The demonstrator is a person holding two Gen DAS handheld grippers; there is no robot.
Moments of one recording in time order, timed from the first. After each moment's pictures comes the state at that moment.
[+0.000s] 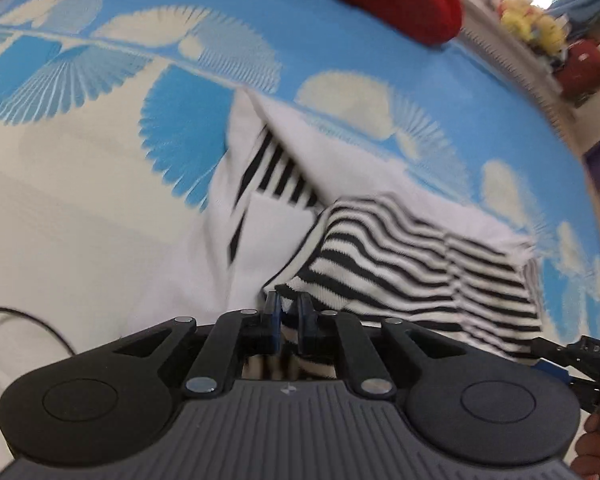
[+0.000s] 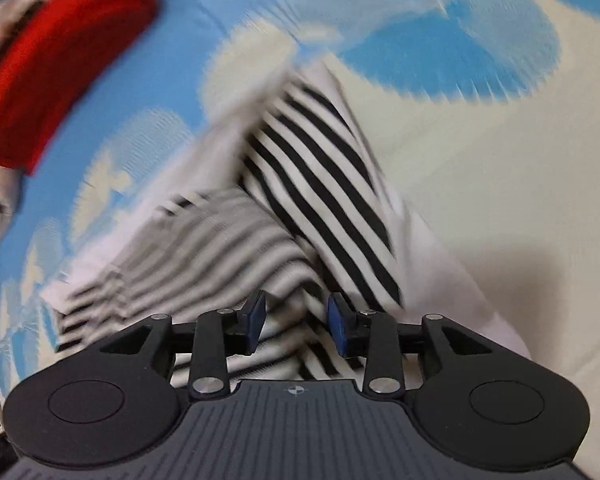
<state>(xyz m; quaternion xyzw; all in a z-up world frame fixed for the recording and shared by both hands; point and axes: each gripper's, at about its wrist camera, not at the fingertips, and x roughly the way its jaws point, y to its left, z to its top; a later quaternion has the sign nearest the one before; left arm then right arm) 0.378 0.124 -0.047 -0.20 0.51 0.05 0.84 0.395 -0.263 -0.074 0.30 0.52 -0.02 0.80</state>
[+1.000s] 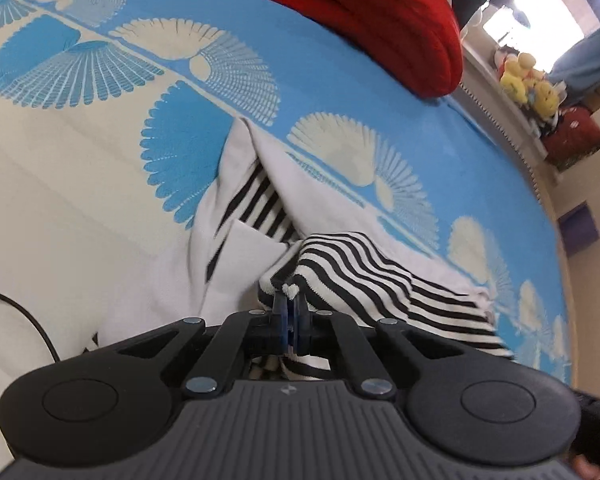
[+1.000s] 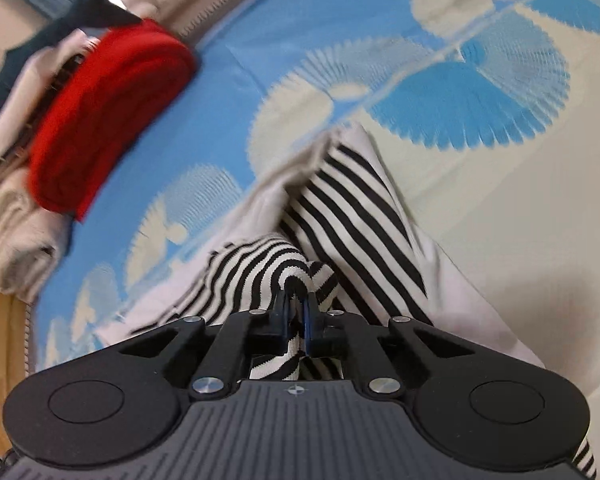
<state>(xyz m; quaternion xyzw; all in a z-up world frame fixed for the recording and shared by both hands) 0.369 0.132 -0.027 -0.29 0.47 0.06 0.83 0.385 -0.270 -0.051 0.35 0.45 0.00 0.82</state>
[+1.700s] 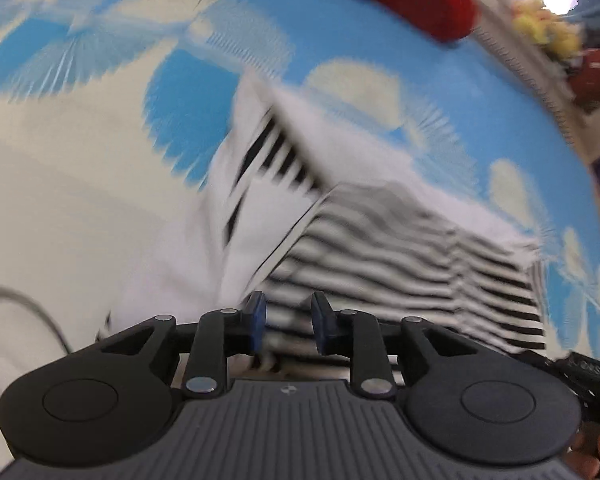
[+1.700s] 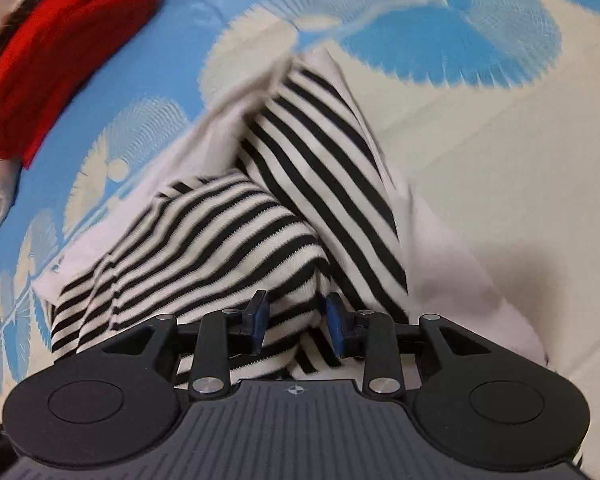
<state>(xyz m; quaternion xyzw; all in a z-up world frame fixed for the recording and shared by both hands) 0.378 0.108 -0.043 -0.21 0.51 0.06 0.83 0.394 -0.251 -0.080 0.28 0.53 -0.03 0.80</state>
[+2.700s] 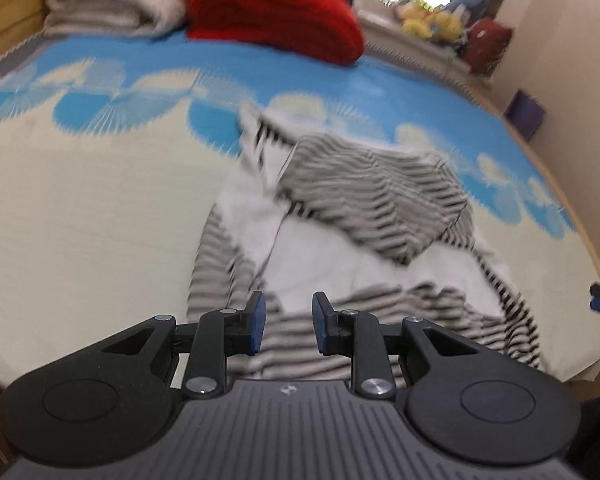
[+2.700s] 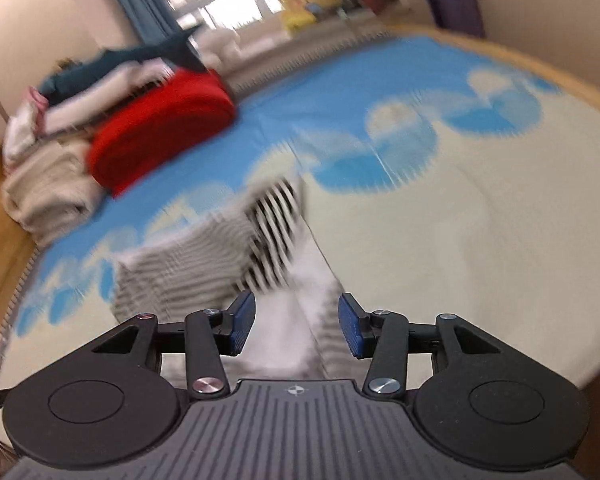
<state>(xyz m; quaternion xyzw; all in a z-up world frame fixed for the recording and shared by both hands) 0.103 0.122 0.032 -0.12 0.44 -0.02 0.89 0.116 -0.361 0.009 0.23 0.37 0.02 0.90</state>
